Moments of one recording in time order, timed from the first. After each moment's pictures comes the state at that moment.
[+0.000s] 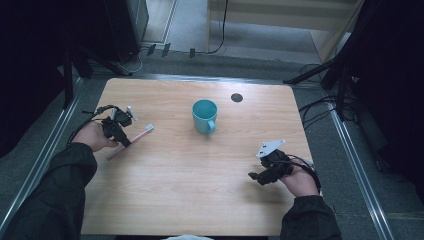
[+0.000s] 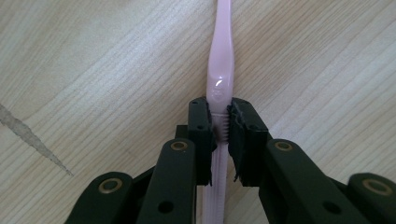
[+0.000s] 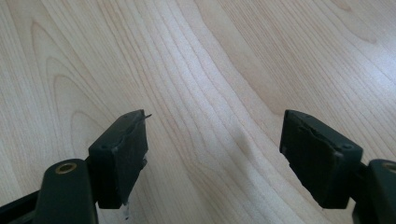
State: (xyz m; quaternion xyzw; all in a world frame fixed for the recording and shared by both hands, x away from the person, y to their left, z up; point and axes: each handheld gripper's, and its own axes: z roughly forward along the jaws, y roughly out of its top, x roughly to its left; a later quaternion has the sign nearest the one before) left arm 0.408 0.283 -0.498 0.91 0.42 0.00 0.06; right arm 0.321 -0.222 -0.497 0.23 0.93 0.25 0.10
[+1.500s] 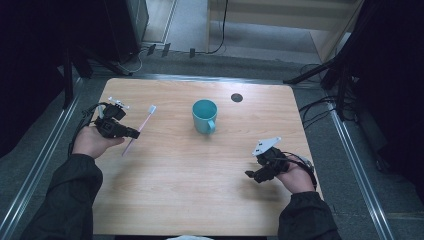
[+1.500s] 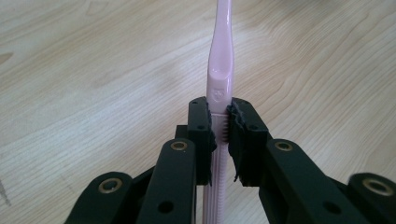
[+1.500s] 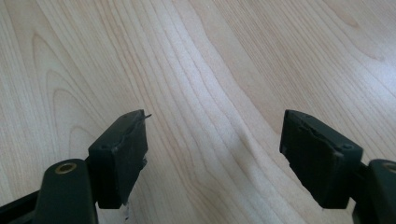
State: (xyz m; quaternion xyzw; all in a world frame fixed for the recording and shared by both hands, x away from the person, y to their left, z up) left arm 0.375 0.280 -0.455 0.83 0.48 0.02 0.28; right arm 0.329 -0.212 -0.498 0.22 0.94 0.26 0.10
